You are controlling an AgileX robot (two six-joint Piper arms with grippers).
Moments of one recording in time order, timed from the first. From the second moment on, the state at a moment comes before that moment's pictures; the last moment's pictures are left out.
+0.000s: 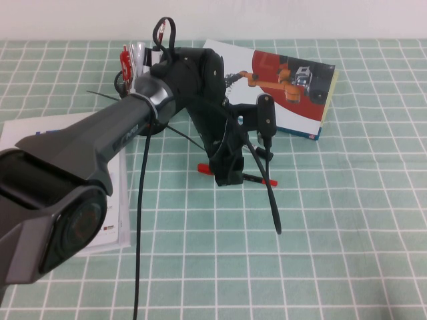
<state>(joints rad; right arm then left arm) 0.08 -0.02 0.03 0.15 0.34 0.10 -0.59 2.39 -2.16 -0.22 1.16 1.19</state>
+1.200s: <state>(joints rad) 0.08 -0.02 0.03 0.15 0.34 0.10 -0.63 2.40 -2.16 -0.14 1.21 1.10</state>
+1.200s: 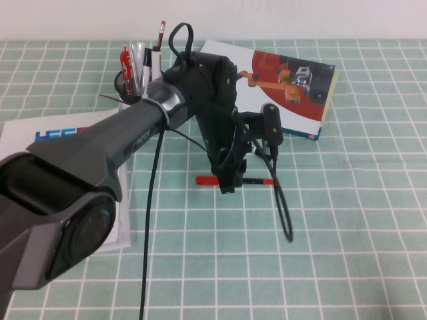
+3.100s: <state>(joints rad) 0.08 -0.02 0.03 0.15 0.34 0.10 -0.34 1.88 -1.18 -0.09 -0.60 0.00</state>
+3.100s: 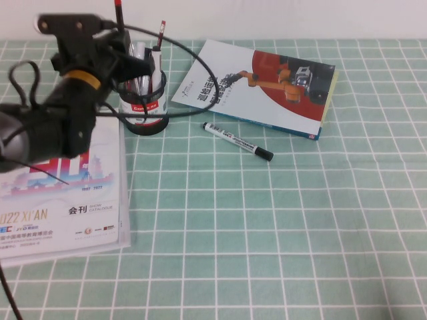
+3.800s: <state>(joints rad) 0.08 -0.02 0.03 0.15 0.34 0.10 -0.32 2.02 -1.24 -0.07 -0.67 -0.04</state>
